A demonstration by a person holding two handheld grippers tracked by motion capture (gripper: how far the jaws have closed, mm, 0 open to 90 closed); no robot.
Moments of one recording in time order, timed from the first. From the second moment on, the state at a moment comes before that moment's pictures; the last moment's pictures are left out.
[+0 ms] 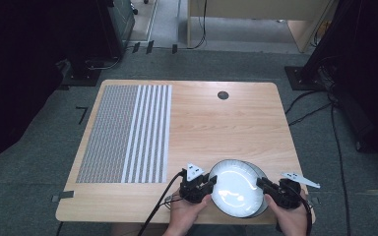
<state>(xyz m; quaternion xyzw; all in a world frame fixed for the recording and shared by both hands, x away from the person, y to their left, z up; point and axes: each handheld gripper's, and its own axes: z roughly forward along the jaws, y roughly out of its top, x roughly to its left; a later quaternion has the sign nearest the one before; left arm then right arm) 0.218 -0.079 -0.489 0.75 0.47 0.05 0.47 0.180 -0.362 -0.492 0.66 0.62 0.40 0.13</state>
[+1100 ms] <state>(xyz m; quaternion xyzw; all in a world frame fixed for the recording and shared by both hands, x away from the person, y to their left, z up) 0.222 -0.066 -0.479 0.75 0.46 0.03 0.47 0.170 -0.365 -0.489 0.70 0.53 0.48 0.05</state>
